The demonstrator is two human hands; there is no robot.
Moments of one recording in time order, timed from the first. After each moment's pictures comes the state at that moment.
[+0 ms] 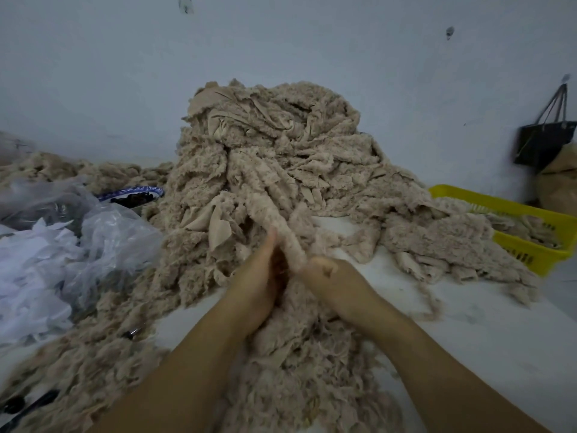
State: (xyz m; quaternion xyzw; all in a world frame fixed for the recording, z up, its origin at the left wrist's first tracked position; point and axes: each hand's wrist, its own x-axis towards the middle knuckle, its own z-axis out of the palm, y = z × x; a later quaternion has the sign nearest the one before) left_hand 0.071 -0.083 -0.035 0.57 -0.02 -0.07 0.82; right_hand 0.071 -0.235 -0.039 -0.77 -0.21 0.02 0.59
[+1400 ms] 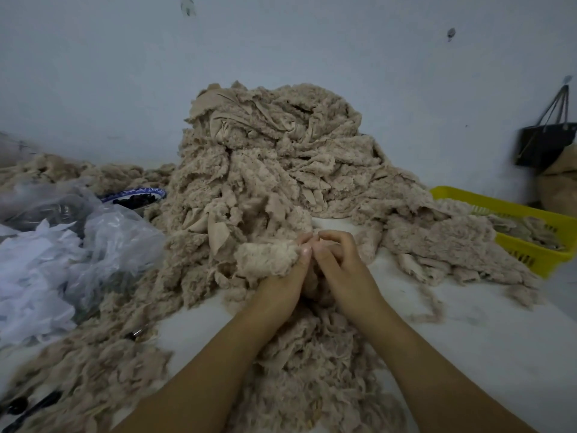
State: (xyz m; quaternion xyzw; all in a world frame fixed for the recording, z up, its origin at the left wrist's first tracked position) left_hand 0.054 -0.099 -0.038 0.77 -0.14 0.07 0.62; right_hand 0.069 -0.235 -0.033 -0.77 -0.16 -0.10 0.61
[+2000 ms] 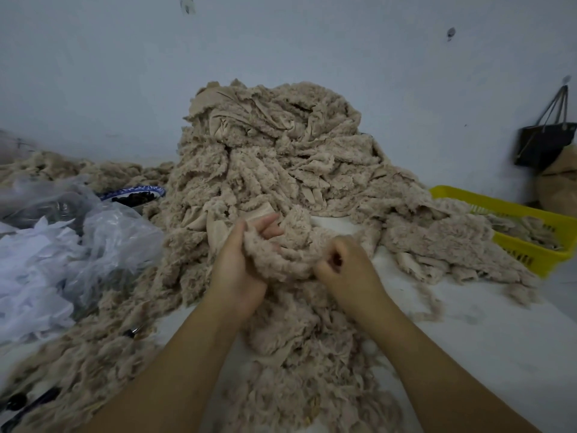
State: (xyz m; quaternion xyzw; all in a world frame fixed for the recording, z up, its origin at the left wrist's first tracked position) left_hand 0.066 -0.070 -0.013 0.40 -0.01 0.01 0.91; right_hand 0.077 -0.242 -0.037 -0.86 -0.17 -0.19 0.43
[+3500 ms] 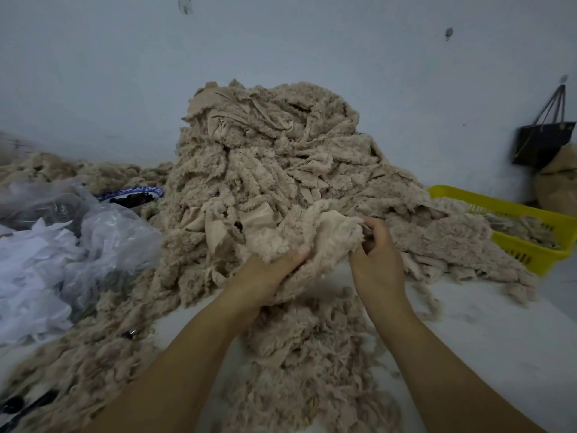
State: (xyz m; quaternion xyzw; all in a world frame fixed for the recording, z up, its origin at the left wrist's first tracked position) left_hand 0.060 -0.078 -0.025 0.72 -0.04 0.00 0.69; right_hand 0.073 -0.254 -0.023 -0.76 -0.04 -0.22 0.61
